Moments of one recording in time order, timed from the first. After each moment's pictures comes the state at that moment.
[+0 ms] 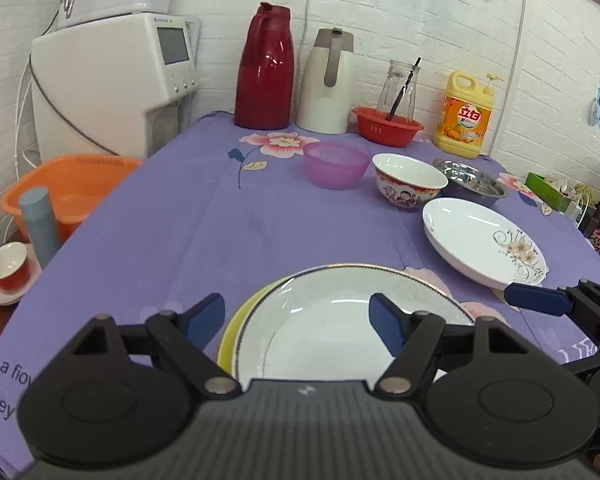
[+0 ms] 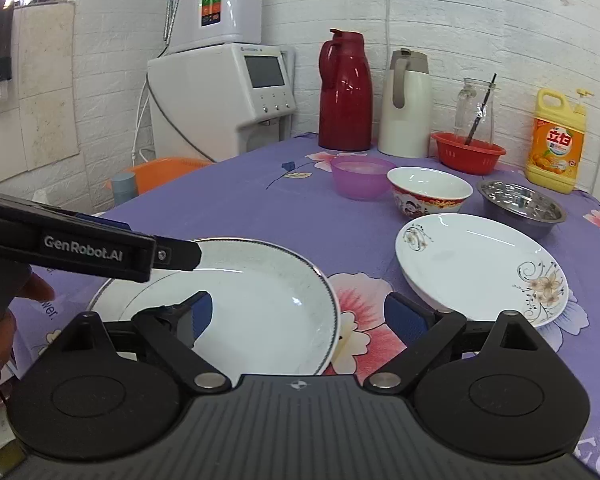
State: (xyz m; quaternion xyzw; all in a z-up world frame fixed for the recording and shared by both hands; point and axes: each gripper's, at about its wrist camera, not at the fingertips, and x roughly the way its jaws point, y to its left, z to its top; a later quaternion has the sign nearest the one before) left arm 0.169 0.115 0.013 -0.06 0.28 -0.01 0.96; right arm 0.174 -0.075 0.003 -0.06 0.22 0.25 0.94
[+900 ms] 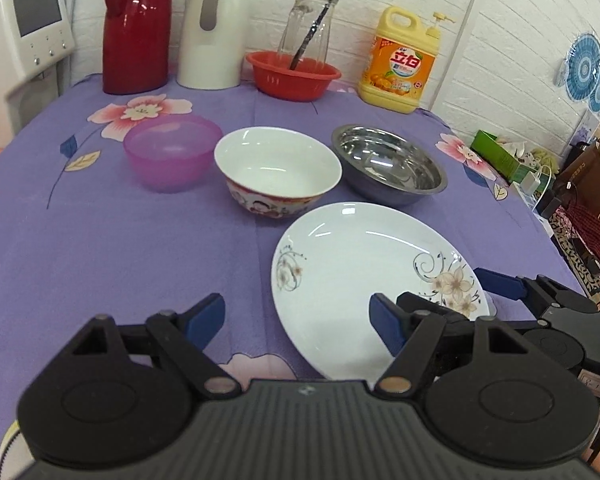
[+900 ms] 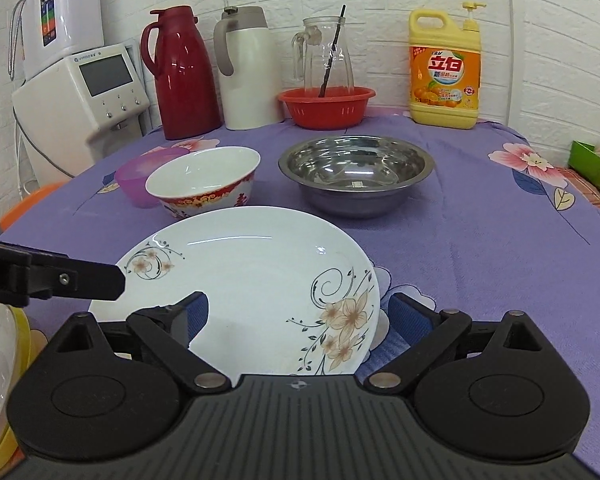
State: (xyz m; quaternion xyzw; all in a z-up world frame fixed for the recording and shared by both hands) left arm 0.323 -0.006 0.014 -0.07 0.37 -0.11 0.92; right arm 0.307 -0.203 -0.013 0.01 0.28 0.13 0.95
